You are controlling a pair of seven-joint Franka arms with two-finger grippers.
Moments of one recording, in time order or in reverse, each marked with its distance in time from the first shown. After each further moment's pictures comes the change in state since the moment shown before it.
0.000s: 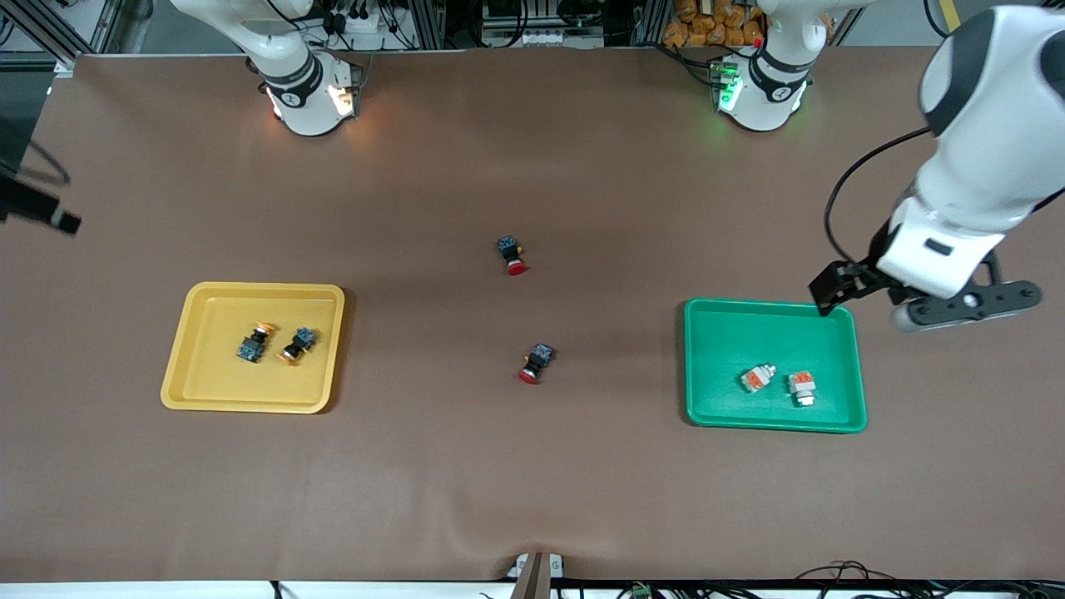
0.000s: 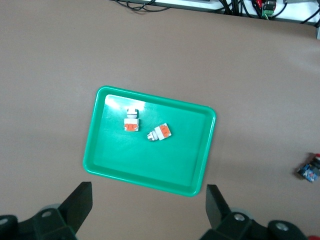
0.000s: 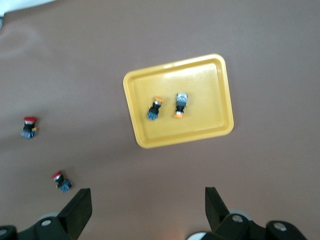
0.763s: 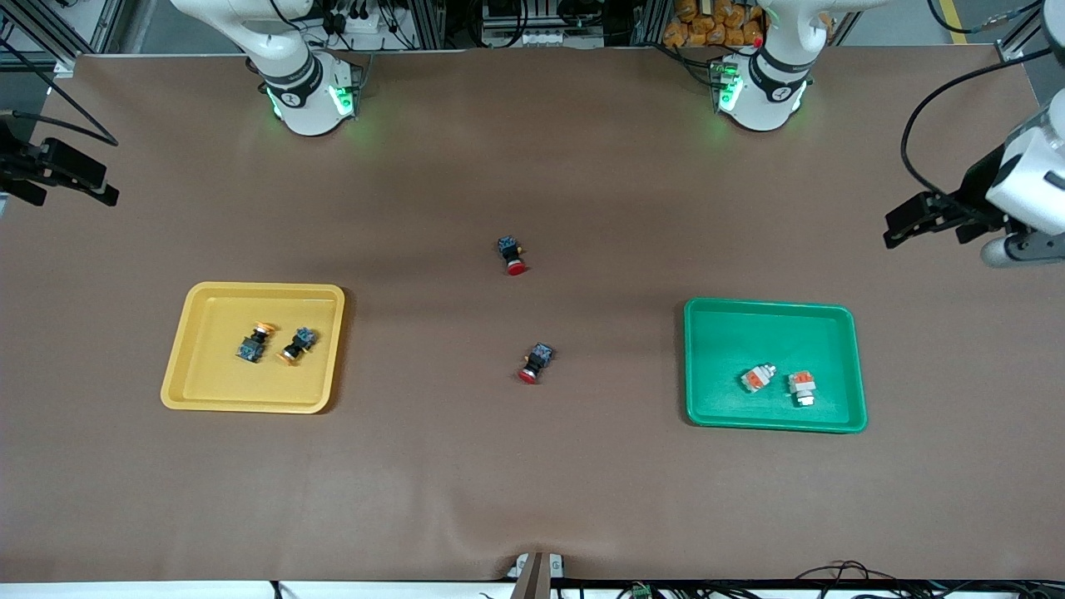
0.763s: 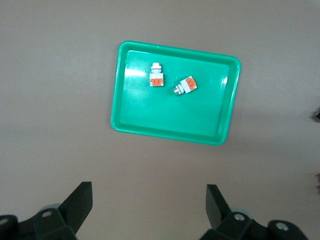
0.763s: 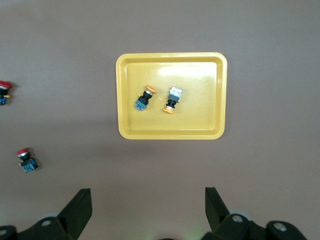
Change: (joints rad) left arm -0.112 -0.181 0.288 -0.131 -0.147 -0.153 0.238; right arm -0.001 -0.227 0.007 -0.429 -0.061 0.221 -0.219
